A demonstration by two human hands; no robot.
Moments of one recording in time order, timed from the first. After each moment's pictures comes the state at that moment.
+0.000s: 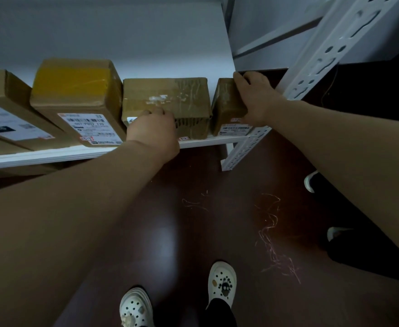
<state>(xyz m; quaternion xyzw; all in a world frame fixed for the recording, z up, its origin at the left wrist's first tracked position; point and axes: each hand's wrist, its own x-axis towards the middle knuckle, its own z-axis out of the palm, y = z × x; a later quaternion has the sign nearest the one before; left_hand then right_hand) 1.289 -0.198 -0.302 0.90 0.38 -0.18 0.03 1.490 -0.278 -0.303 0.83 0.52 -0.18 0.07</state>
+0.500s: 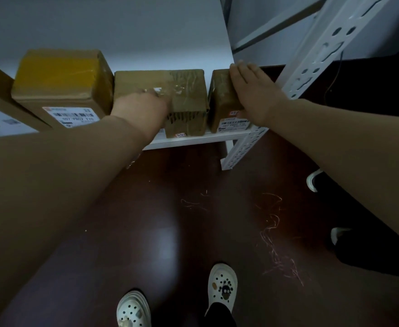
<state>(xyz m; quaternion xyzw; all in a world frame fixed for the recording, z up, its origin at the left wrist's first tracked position) 1.296 -0.169 -0.311 0.94 0.30 -0.16 -0.09 1.495 -0.281 -0.329 0.80 0.58 -0.09 0.10</state>
